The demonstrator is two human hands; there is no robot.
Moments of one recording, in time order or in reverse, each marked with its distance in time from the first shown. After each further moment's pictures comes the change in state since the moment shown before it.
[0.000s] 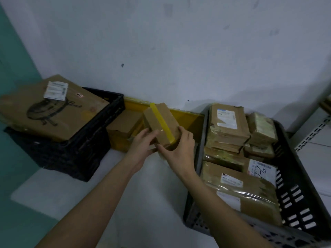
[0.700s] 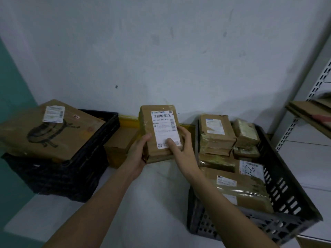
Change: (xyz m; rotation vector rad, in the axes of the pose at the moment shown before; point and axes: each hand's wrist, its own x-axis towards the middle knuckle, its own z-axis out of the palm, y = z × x) left_hand -0.019 0.023 -0.011 -0.139 -0.137 -0.006; right_hand -0.013 -0.044 -0.040 0.531 -0.039 0.049
